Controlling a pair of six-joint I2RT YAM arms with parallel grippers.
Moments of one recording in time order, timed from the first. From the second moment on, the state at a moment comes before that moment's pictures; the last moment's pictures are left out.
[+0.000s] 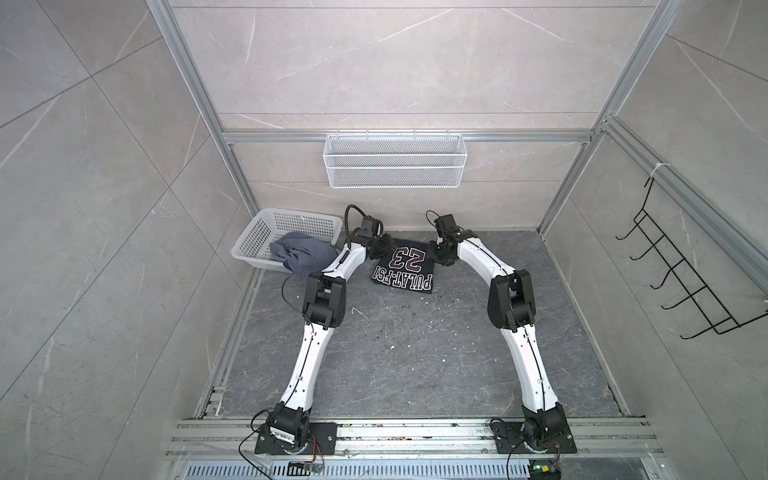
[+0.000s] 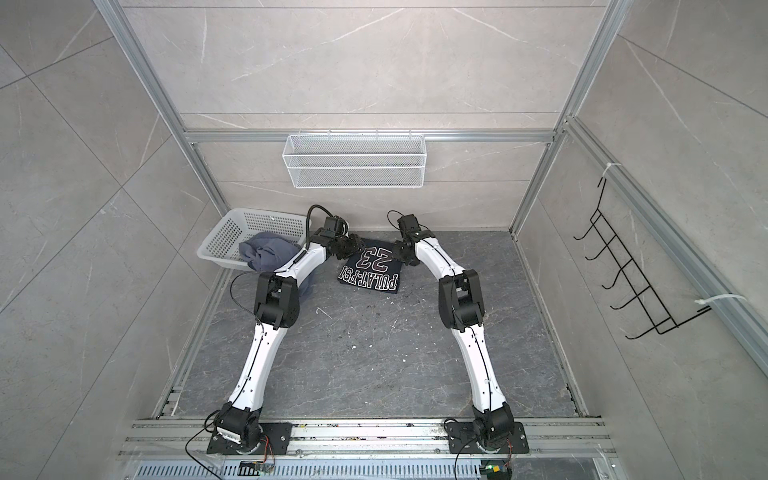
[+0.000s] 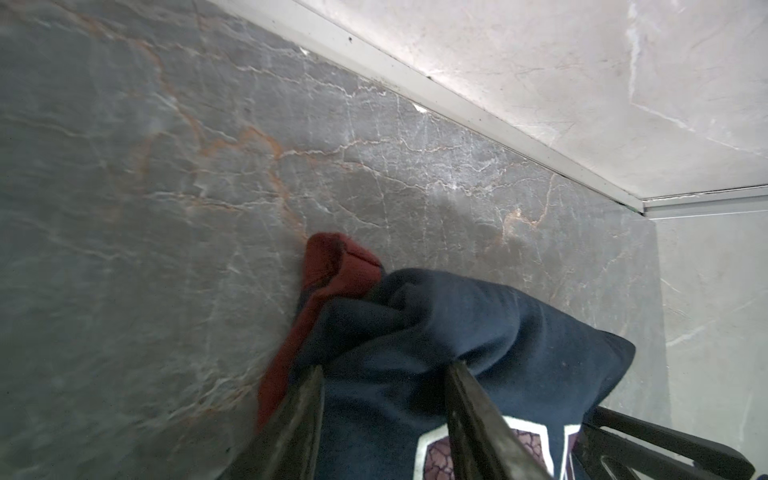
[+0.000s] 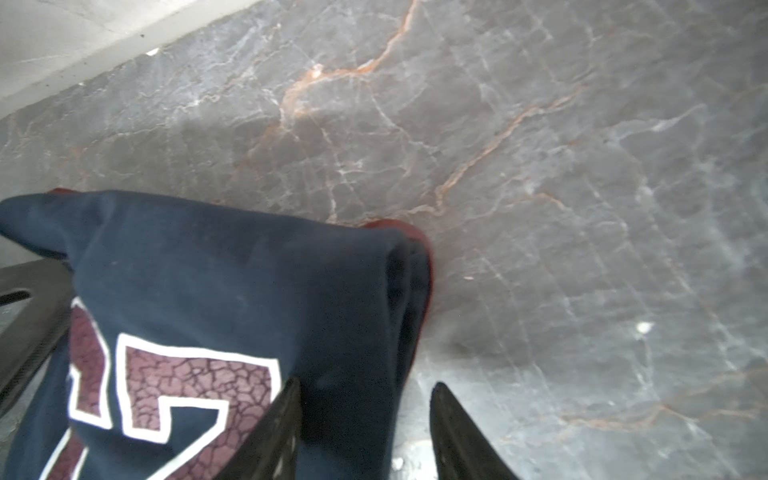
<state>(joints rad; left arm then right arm) -0.34 2.68 2.39 -0.49 0.29 -0.61 0.32 2.54 2.28 -0.76 -0.04 0.50</state>
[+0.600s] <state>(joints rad) -0.33 2.03 1.77 -0.61 0.12 -0.54 0.53 2.22 2.08 -0.79 0.11 0.41</state>
